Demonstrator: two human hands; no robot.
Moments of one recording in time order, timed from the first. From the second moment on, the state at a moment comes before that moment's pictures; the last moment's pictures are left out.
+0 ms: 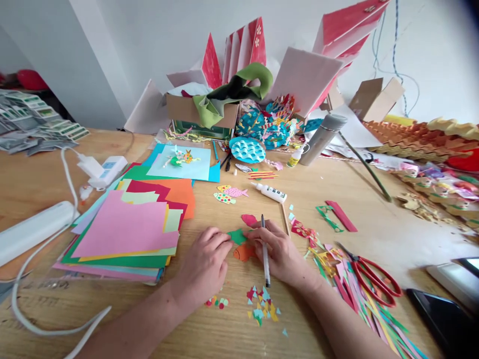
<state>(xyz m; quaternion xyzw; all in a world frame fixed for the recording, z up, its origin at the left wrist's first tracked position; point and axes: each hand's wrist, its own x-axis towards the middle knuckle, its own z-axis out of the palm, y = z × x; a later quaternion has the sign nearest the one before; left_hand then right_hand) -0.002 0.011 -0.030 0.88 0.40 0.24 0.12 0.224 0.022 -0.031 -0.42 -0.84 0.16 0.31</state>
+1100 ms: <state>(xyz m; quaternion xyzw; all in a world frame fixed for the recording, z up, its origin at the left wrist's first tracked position) -0.002 0.019 -0.038 0.87 0.44 0.20 0.04 0.214 0.014 -0.017 -0.37 -0.85 0.23 0.29</state>
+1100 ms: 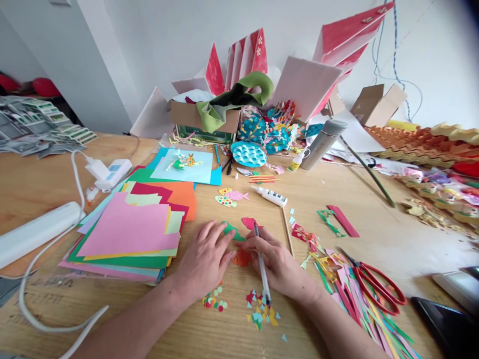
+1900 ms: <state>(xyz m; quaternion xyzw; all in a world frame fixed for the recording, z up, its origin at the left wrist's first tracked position) -0.007 0.022 -0.030 0.89 0.40 0.21 0.09 0.223 0.013 -0.004 -0.36 -0.88 0.21 0.23</state>
